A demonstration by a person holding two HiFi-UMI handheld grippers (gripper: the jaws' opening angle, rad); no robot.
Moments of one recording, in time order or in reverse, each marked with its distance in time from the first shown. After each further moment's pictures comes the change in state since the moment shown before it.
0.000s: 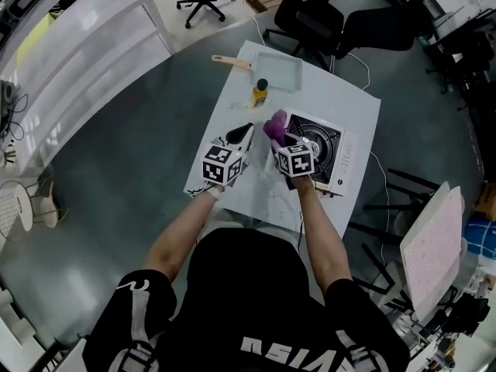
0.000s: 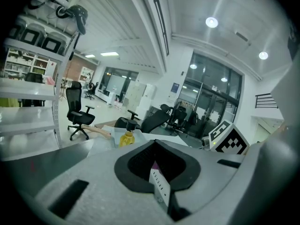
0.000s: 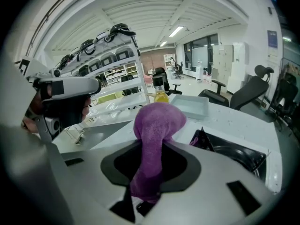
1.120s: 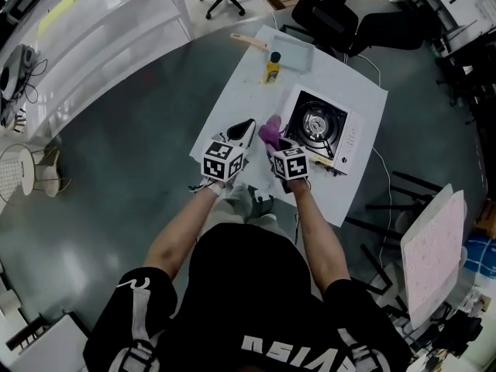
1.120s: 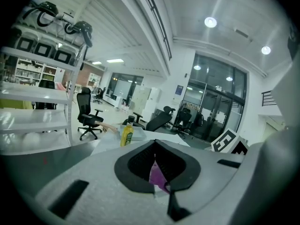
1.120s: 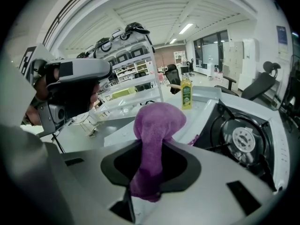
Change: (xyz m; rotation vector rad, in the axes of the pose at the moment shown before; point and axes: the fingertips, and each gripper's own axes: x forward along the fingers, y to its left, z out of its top) left arm -0.093 -0.061 -0.037 0.000 -0.043 0.098; right arm -0.057 0.089 -0.086 -0.051 0.029 0.119
